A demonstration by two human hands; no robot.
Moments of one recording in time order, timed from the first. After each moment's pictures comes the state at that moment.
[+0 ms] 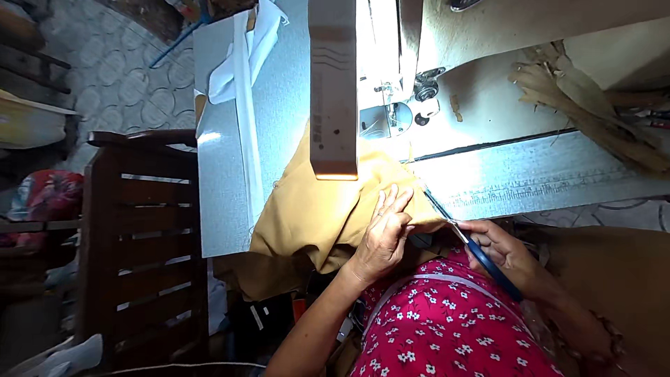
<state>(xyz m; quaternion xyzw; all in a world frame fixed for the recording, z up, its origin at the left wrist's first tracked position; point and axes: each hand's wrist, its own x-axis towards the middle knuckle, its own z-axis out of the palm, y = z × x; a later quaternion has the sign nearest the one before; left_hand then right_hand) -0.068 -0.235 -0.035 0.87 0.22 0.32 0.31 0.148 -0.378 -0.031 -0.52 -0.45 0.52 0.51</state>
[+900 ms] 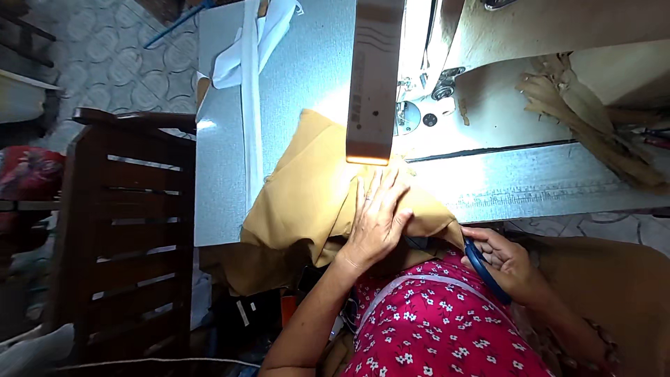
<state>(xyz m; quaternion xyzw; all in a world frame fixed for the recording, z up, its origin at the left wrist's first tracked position) -0.067 -0.217 -0.026 0.88 0.30 0.27 0.24 0.140 -0.384 -0.030 -0.57 -0.47 0.45 0.50</state>
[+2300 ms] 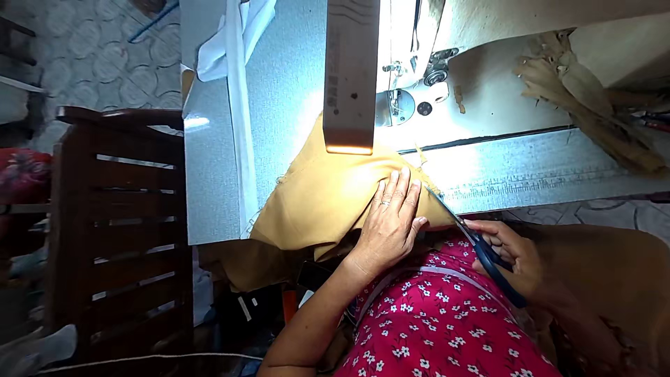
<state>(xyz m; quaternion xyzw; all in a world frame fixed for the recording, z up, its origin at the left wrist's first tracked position) -0.055 -0.241 -0.029 0.93 0.27 0.18 0.18 0.154 -0.397 -0.025 -0.61 -0.52 0.41 0.44</state>
